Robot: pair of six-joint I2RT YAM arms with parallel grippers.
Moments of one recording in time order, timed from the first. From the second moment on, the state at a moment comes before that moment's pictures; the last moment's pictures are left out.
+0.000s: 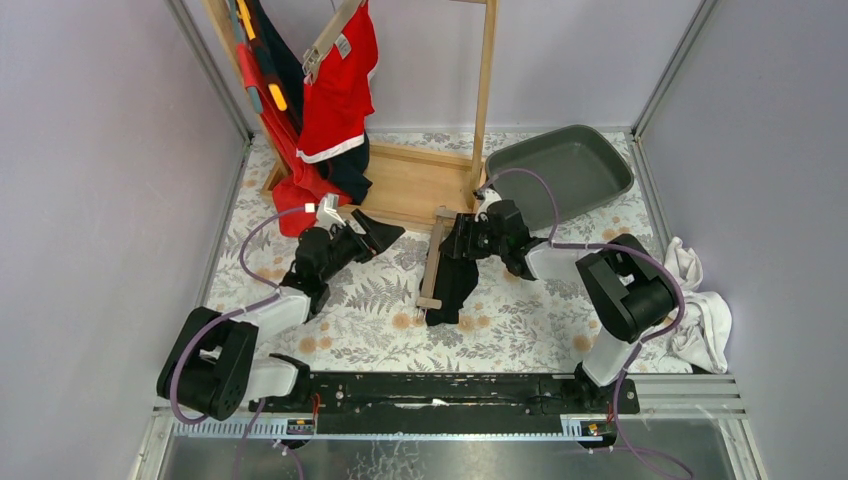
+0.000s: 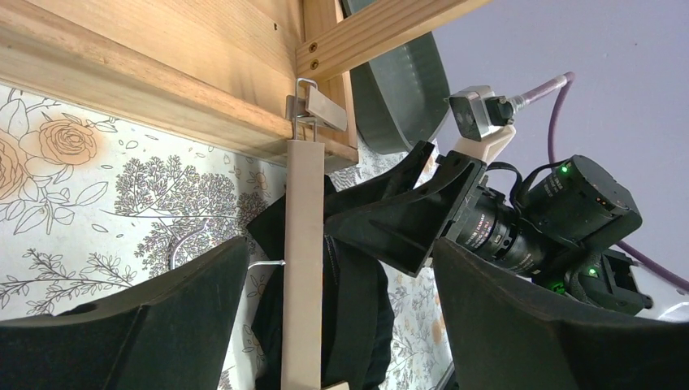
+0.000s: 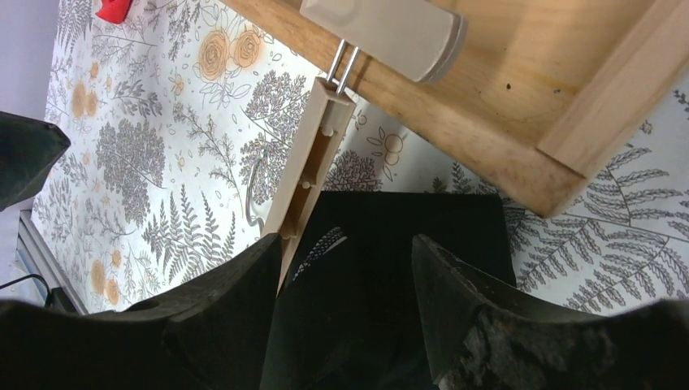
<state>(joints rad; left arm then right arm) -0.31 1.27 0.38 0.72 0.33 -0.94 0.54 1.72 0.78 0.37 -0.28 0.55</state>
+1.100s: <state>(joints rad) -0.31 1.47 0.37 0.96 0.35 -1.01 0.55 1.98 0.91 0.67 -0.53 0.76</state>
